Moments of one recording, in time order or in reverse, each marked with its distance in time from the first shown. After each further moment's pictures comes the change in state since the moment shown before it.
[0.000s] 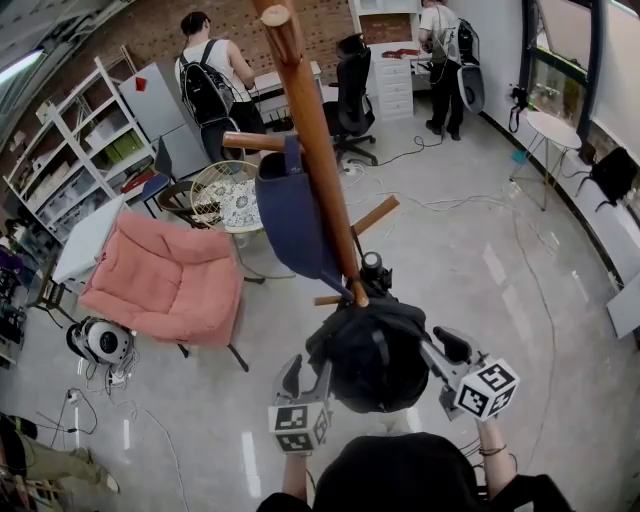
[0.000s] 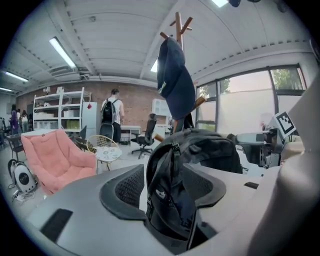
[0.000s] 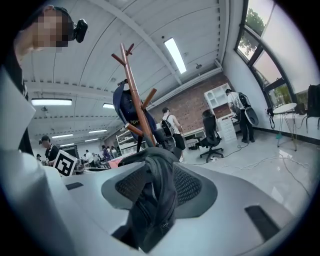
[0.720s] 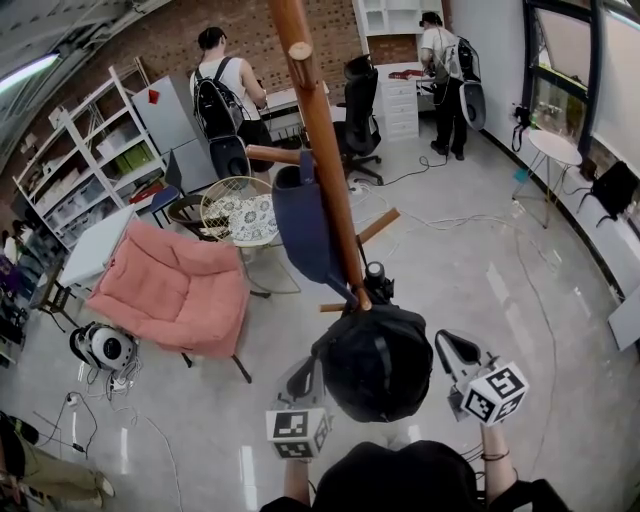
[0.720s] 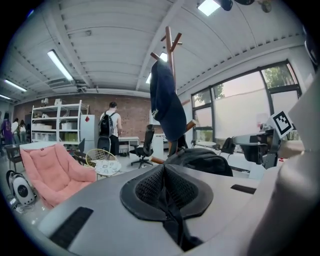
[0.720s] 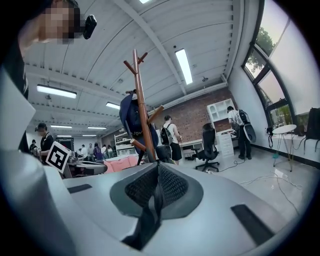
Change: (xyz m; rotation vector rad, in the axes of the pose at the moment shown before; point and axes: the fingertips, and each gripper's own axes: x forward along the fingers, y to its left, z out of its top) left arm -0.030 -0.011 0.051 0.069 -0.112 -0.001; right arm -0.022 0.012 0.048 -0.130 -0.077 -0.038
